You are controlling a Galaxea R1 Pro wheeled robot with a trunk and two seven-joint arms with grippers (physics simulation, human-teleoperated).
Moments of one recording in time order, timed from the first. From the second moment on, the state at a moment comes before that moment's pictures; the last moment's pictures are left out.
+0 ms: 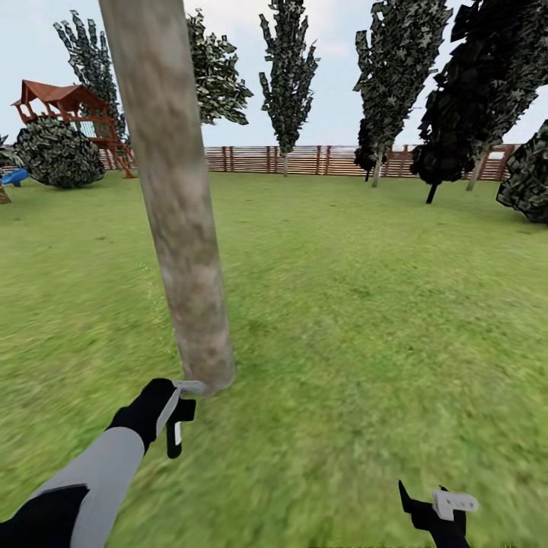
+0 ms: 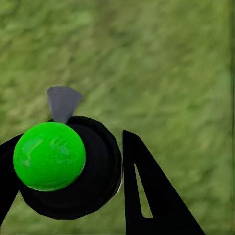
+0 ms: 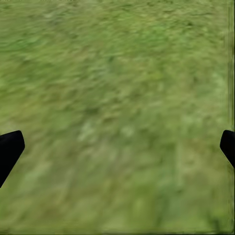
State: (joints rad) left arm -0.84 0.00 0.15 -0.45 -0.15 0.74 0.02; right arm -0.36 -0.13 -0.49 -0.25 0.25 -0.62 0.17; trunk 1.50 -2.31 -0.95
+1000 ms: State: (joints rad) left arm -0.79 0.11 0.15 -0.46 -0.13 0.73 0.01; right arm -0.36 -0.13 -0.49 -0.25 0.25 -0.62 0.17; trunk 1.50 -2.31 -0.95
